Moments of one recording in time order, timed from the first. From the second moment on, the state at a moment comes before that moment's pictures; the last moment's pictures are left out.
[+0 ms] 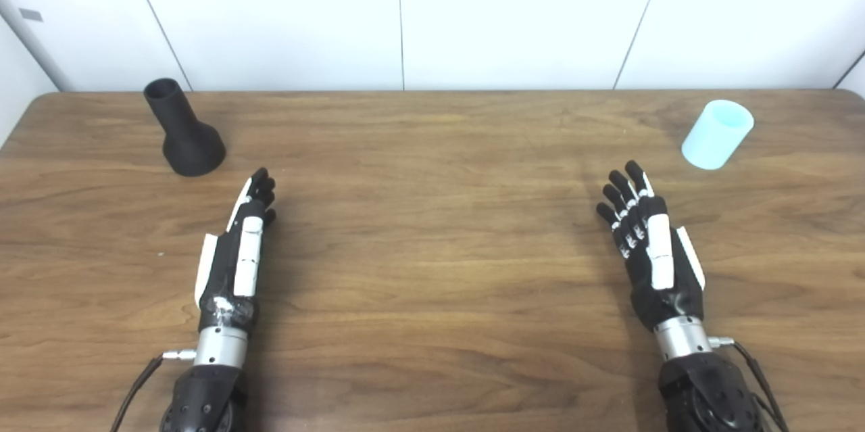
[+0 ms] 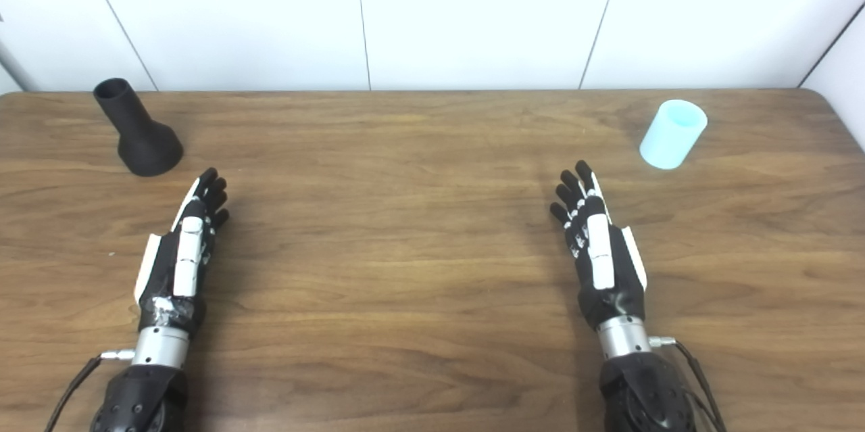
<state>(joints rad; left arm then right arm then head) 0.05 0.09 0.07 -0.11 -0.01 -0.05 -0.04 0.07 -0.07 -0.09 -0.10 0.19 -0.05 0.08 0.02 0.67</state>
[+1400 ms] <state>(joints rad) -0.04 0.06 0.03 0.01 0.06 -0.19 -0.01 -0.03 -0.13 -0.13 0.05 0.25 -0.17 0.15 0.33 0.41</state>
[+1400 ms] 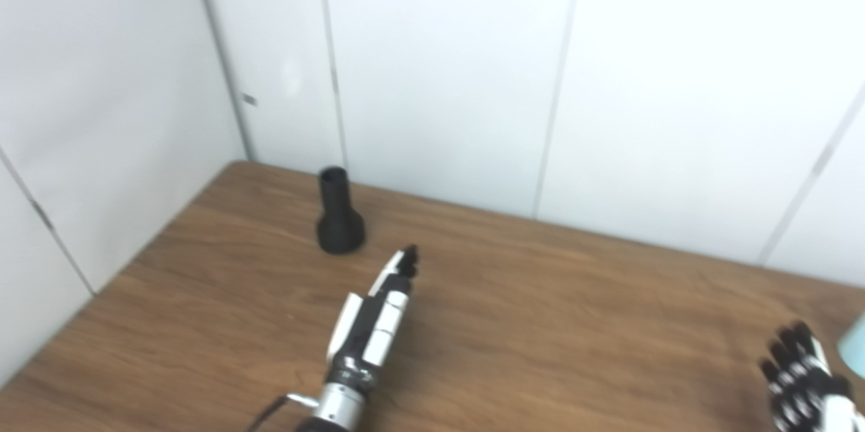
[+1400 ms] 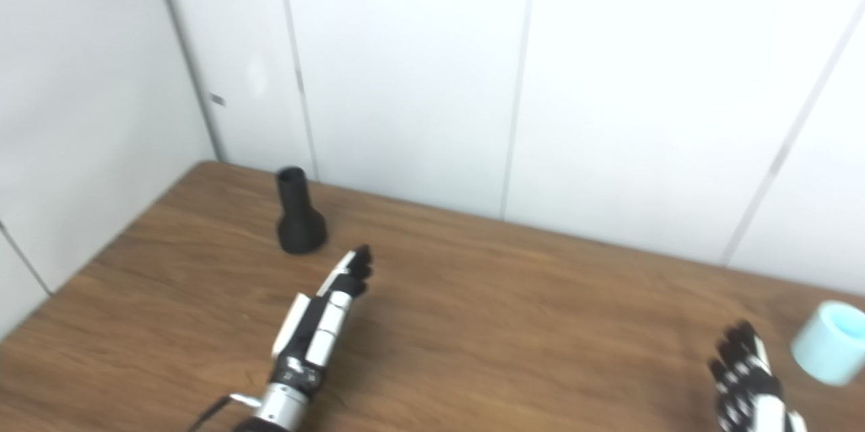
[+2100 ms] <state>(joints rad) -0.06 0.02 0.04 0.02 0.14 -0.21 0.07 -0.06 -0.15 -0.13 0.10 0.27 -0.20 0.18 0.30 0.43</state>
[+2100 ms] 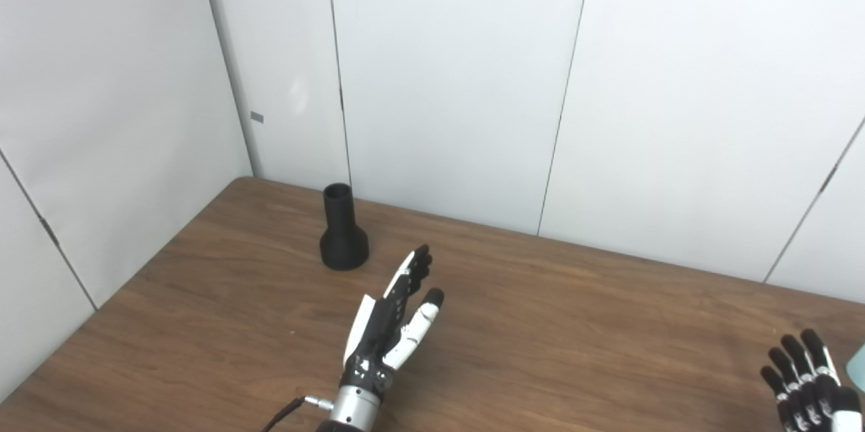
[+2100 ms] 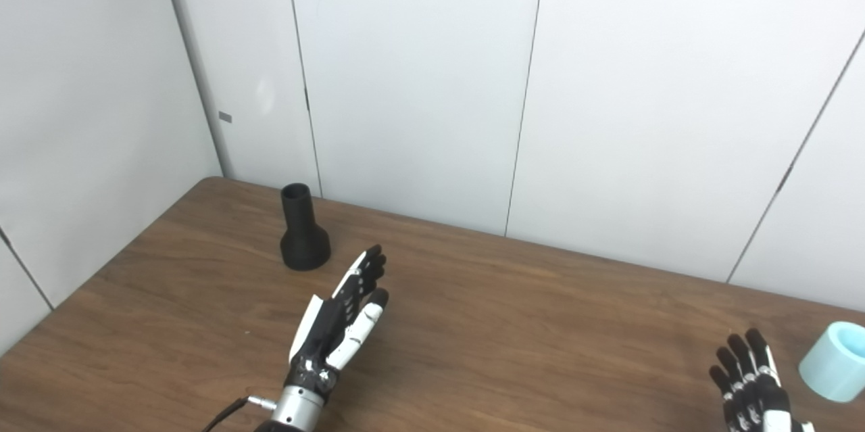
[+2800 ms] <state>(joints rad) -0.09 0.14 0.27 0.03 0.33 -0.17 0.37 -0.06 -0.16 -0.13 0.10 0.27 -0.21 0.19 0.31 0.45</state>
